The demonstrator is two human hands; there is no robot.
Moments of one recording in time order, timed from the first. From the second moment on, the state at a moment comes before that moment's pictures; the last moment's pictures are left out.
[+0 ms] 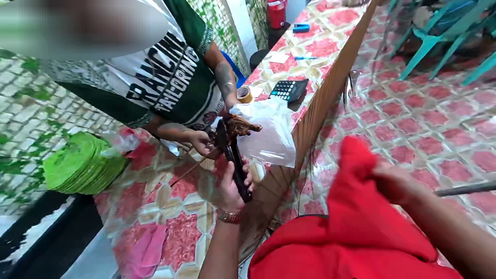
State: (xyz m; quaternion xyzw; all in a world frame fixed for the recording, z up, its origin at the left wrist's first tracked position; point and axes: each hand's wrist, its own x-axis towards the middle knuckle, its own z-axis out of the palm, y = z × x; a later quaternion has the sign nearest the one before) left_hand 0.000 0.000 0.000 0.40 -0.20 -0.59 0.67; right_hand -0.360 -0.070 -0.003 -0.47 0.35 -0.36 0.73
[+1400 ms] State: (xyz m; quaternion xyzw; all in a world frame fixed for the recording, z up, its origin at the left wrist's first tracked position) left_hand 0.027 -0.020 0.021 0.51 -0.10 -0.57 0.63; right_hand -0.322 -0.061 -0.184 -0.42 0.51 -0.09 0.74
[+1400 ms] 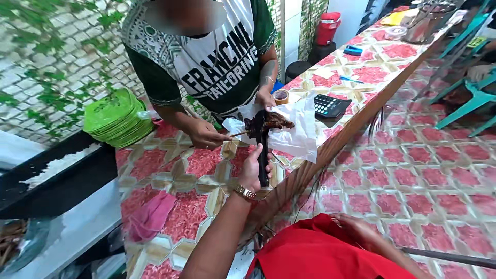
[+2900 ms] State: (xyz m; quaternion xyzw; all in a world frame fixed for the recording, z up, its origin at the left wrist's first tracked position) left_hand 0.001 -0.046 0.035 0.54 -0.10 -0.58 0.61; right_hand -0.326 -0.052 -0.184 -0.41 0.50 -0.12 0.75
